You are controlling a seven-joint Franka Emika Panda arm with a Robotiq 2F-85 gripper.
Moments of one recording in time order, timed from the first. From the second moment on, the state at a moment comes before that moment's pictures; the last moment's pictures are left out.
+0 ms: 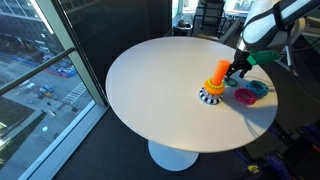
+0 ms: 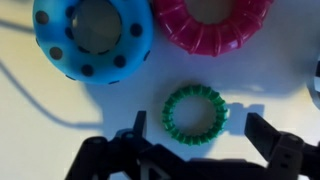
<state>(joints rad) -0.09 0.43 -0.06 -2.17 0.05 2.50 0.02</state>
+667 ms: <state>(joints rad) -0.08 0.46 -0.06 -2.18 0.05 2.57 0.06</state>
